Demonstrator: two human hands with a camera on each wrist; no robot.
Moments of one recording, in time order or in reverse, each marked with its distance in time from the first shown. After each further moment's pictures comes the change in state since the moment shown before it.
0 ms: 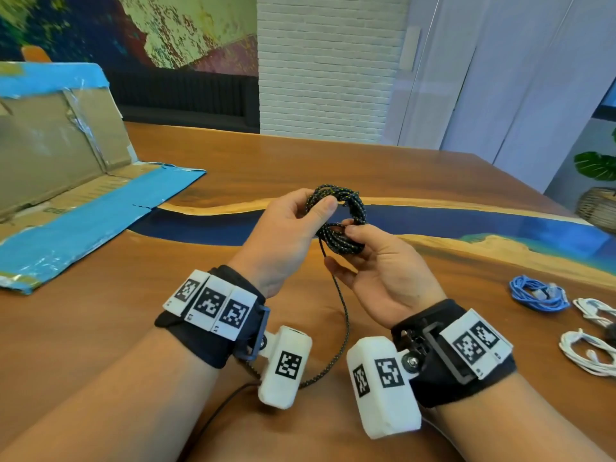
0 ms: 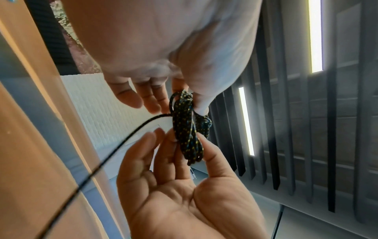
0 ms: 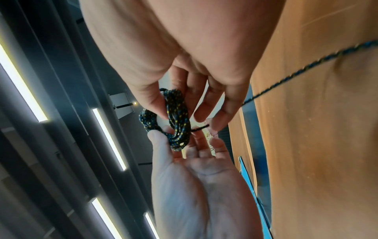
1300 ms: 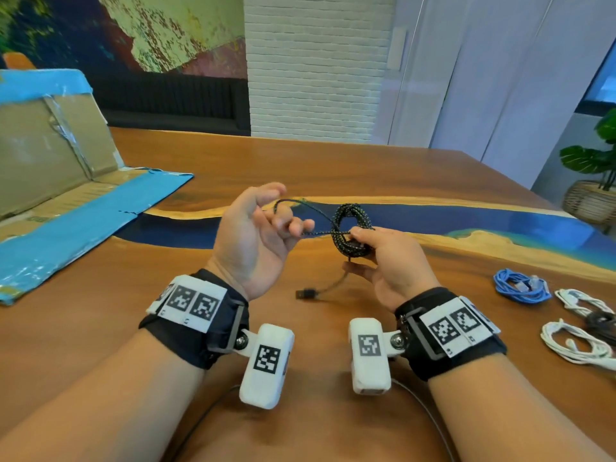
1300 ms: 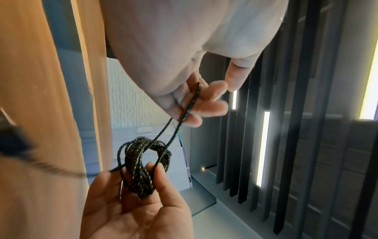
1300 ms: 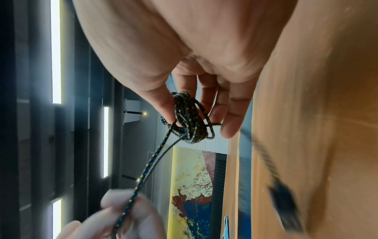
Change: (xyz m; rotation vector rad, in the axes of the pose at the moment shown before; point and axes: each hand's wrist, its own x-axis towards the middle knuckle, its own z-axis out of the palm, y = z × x) left_hand -0.003 0.005 -0.004 -0.774 0.056 -0.190; right_hand 0.022 -0.012 -0.034 -0.286 0.232 -0.066
